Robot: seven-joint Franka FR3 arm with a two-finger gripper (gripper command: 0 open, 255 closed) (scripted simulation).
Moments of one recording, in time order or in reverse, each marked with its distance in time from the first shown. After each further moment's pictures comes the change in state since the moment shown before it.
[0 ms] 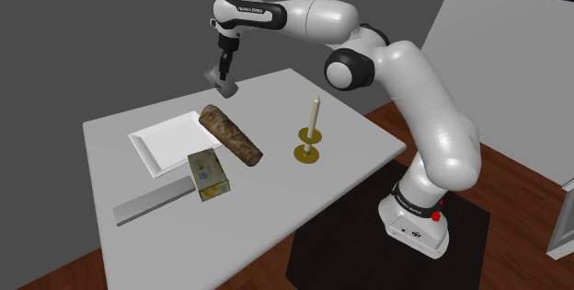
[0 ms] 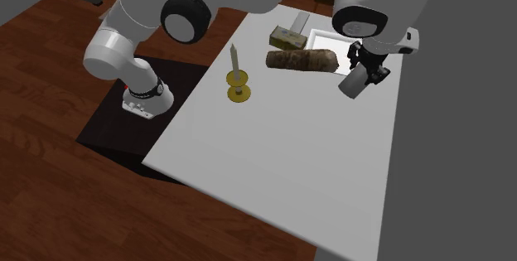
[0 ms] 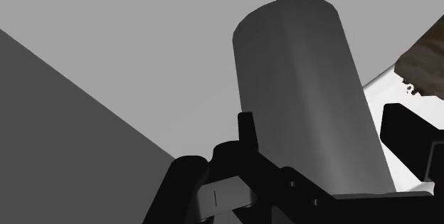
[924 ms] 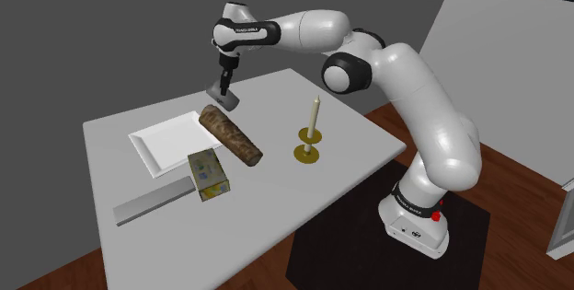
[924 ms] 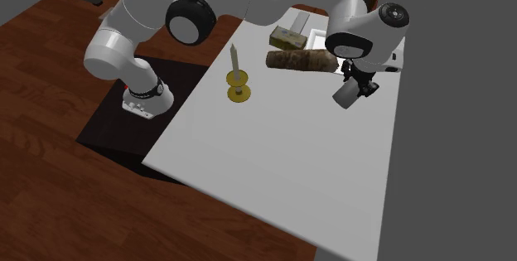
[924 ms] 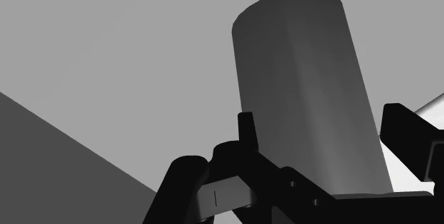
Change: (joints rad) arm 0.015 0.030 0.006 -0.130 0.014 0.156 -0.031
